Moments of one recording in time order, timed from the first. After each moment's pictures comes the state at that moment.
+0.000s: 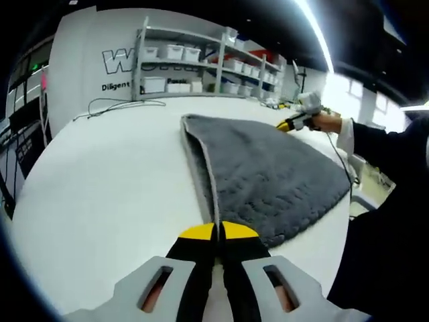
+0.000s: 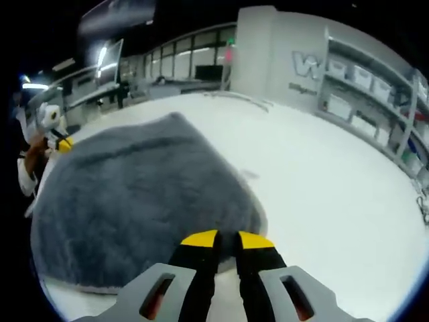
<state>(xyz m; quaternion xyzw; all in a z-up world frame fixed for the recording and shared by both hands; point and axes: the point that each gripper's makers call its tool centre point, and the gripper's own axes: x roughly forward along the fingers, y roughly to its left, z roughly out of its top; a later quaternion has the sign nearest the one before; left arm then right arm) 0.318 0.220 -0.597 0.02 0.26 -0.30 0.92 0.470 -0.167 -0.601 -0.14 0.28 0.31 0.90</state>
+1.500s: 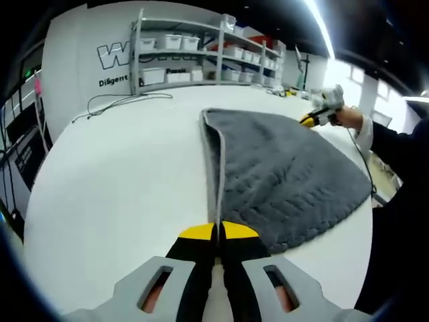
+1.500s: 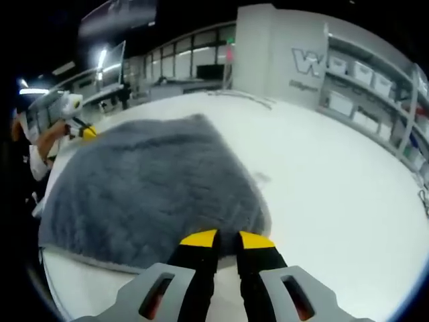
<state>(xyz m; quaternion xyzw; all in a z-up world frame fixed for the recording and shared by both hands) 0.381 0.245 -0.597 0.07 0.30 -0.30 0.90 0.463 -0.176 -0.602 -0.13 0.29 0.32 0.89</state>
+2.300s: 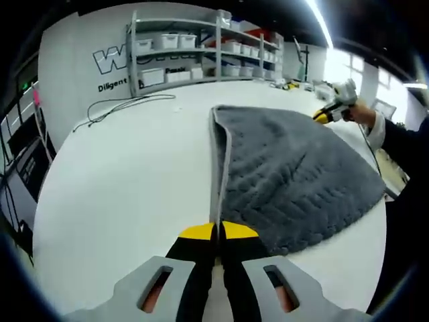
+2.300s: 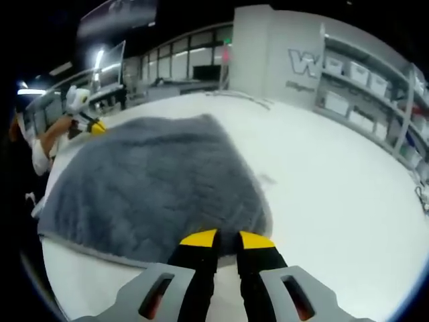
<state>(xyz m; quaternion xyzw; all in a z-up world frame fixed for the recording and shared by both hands) 0.414 0.259 -0.599 0.09 0.30 -0.29 0.90 0.448 -0.174 -0.602 -0.13 0.28 0.31 0.90</state>
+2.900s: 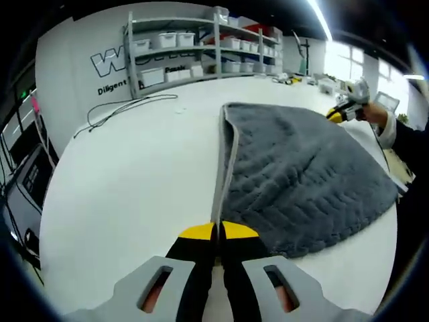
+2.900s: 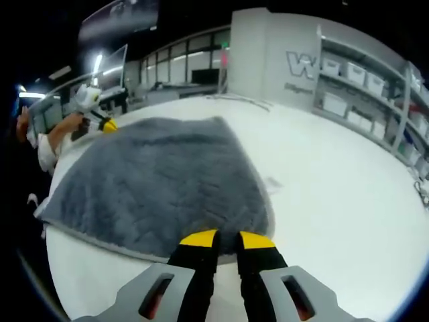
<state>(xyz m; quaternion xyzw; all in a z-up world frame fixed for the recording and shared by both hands) 0.439 0.258 -0.598 0.12 0.30 -0.28 0.90 0.426 -0.174 -0.601 -0.12 0.27 0.31 0.90</state>
